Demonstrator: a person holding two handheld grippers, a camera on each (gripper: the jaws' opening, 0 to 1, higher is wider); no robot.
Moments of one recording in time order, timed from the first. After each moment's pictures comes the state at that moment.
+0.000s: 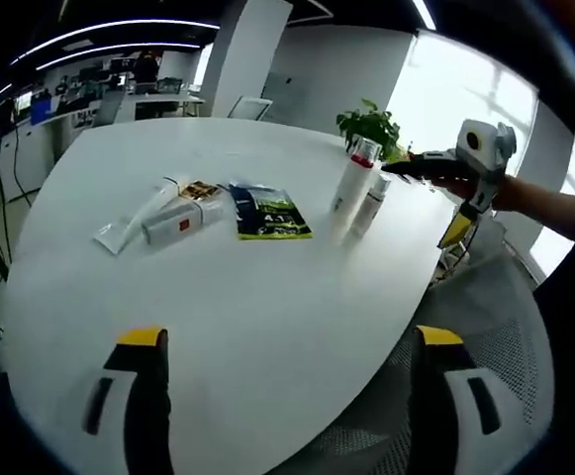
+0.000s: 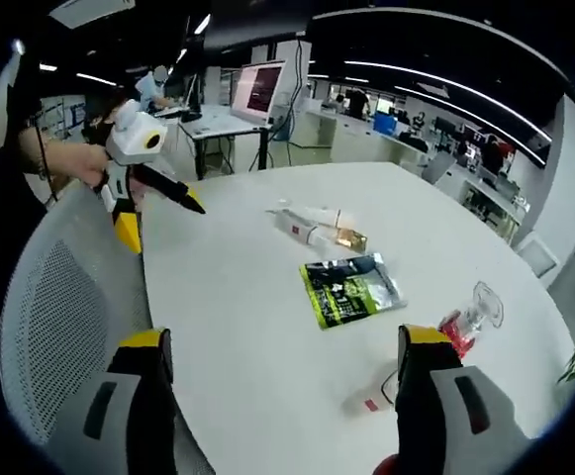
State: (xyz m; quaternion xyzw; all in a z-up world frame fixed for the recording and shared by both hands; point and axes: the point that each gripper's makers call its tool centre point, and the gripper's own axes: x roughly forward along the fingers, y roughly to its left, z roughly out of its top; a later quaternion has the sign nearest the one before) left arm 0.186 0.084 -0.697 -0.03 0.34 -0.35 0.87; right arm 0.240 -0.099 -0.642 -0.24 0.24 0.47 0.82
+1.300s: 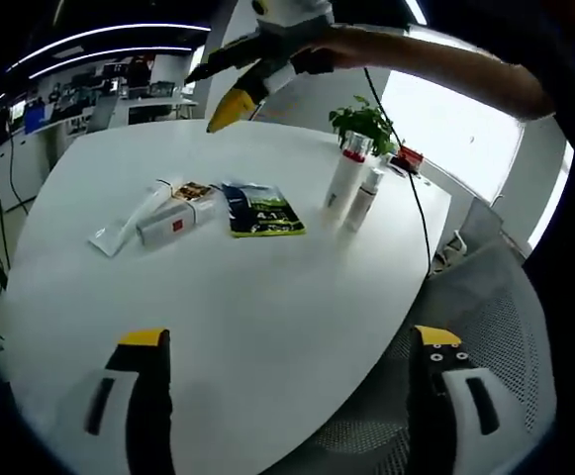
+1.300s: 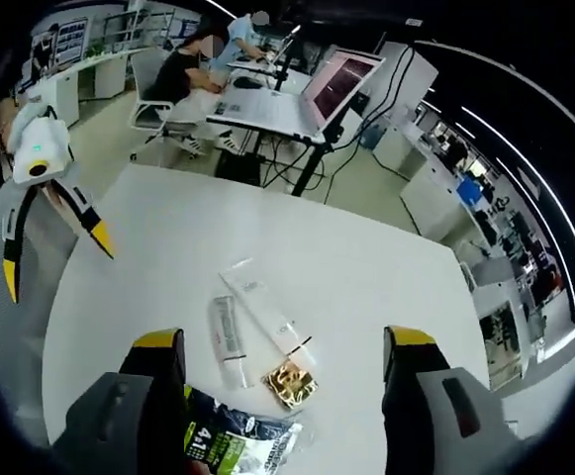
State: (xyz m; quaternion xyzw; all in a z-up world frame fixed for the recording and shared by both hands) left arm 0.180 0.083 -0.702 -0.02 0.34 -0.36 0.87; right arm 0.413 0.095 -0.608 -0.43 0.17 0.58 0.67
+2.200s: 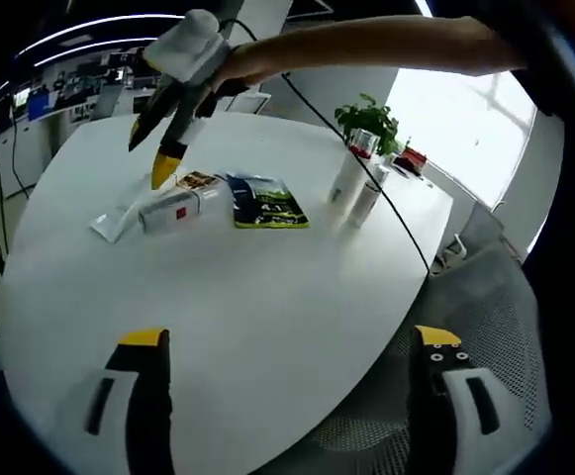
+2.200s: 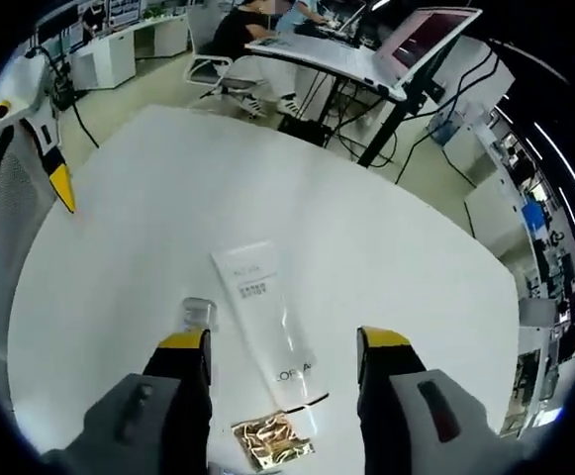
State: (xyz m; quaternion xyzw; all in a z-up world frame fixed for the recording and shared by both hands) left arm 0.179 0.089 -0.711 -0.04 0.36 -0.35 0.87; right arm 0.444 0.158 -0.727 -0.50 0.21 0.65 0.53
